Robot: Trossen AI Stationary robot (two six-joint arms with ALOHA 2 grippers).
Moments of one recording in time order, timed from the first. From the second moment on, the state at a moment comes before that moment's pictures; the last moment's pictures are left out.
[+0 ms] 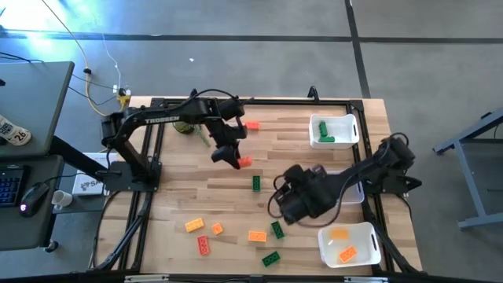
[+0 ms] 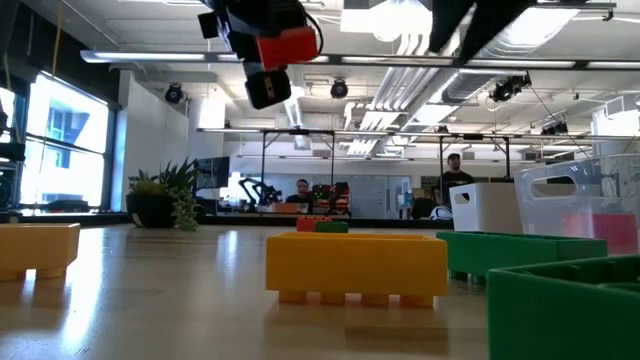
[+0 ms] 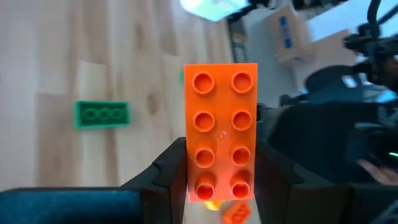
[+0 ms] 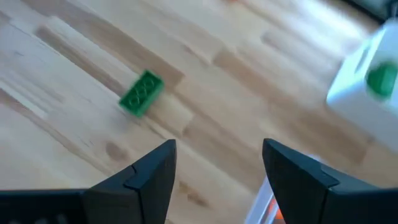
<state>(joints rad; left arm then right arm) 0.45 1.66 1.39 -0.87 0.89 0.08 0.48 1.77 1.64 -1.40 0.62 1.38</state>
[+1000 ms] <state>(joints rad) 0.38 1.66 1.39 -0.46 1.13 -0.38 0.12 1.55 1.64 -0.73 -0.02 -0.09</state>
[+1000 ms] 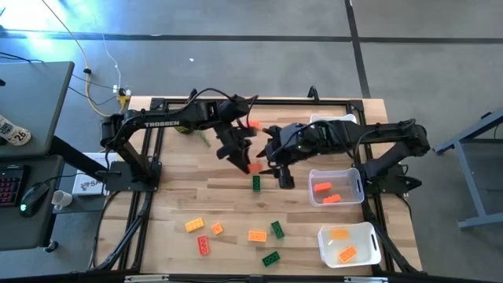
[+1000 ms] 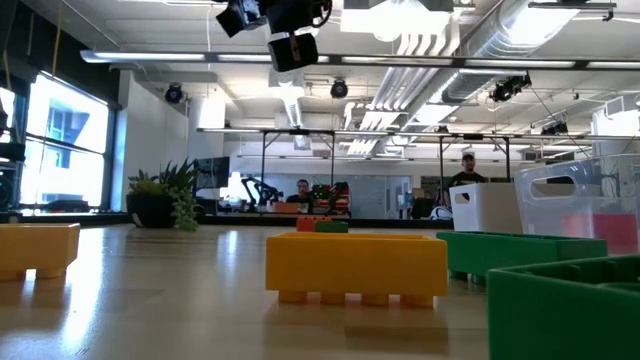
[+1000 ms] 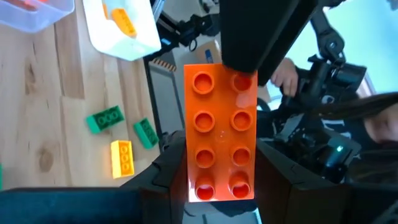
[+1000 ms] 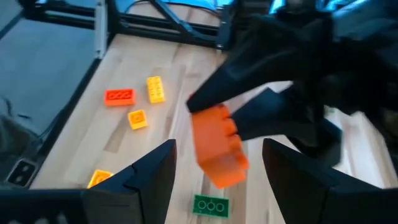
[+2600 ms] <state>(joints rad) 0.41 1.66 1.39 -0.26 0.91 -0.45 0.16 1.55 1.58 -1.35 0.03 0.32</state>
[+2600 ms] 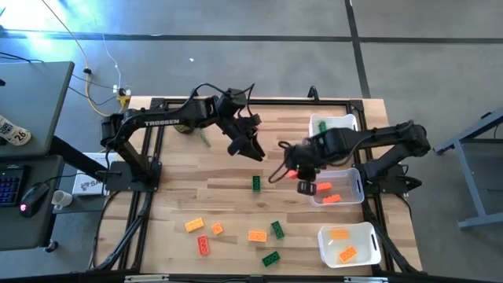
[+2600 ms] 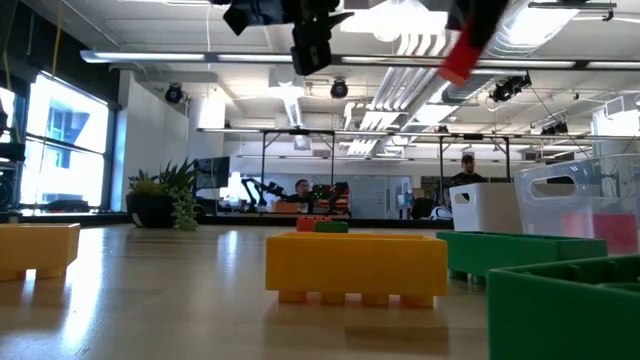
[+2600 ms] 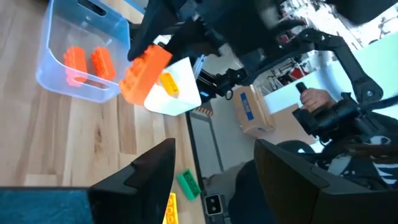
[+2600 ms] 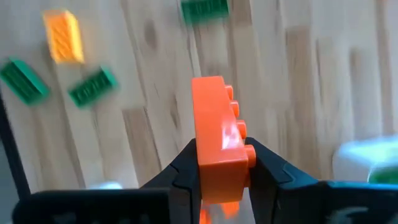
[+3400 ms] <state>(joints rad) 0.41 1.66 1.39 -0.28 0.71 -0.43 0.39 1.35 1.05 -1.45 0.05 0.92</state>
